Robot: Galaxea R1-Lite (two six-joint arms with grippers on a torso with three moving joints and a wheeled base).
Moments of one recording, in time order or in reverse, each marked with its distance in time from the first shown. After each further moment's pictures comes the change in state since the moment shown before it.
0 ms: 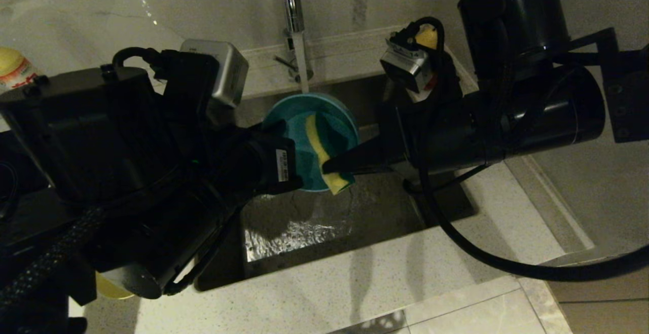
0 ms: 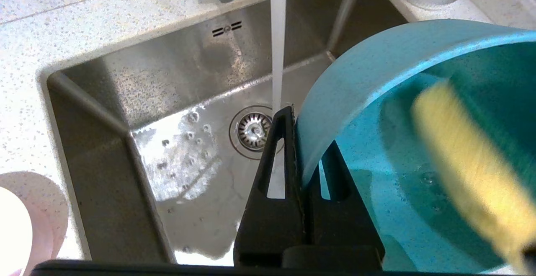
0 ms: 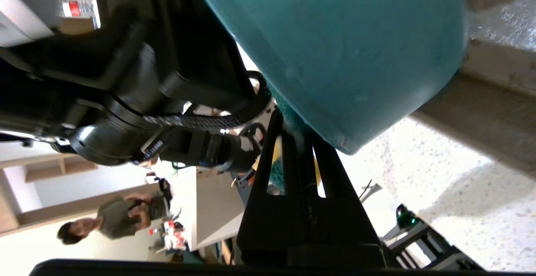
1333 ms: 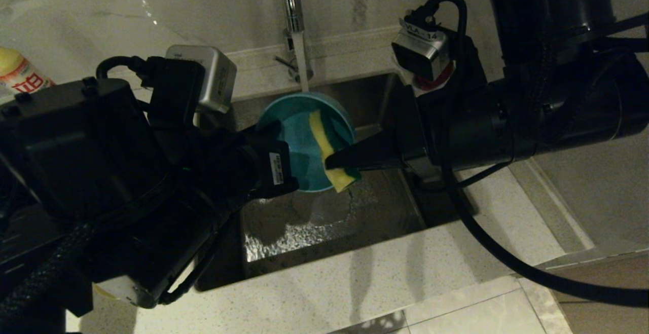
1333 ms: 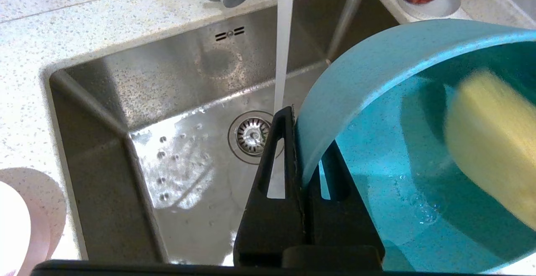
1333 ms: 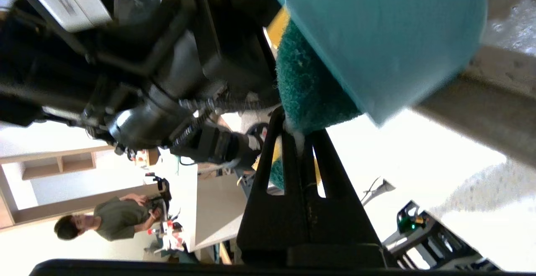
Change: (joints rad) left arm 0.002 -0.009 0.055 -0.082 0.001 -0.005; right arm 0.026 -0.058 0.017 0.006 -0.022 0.002
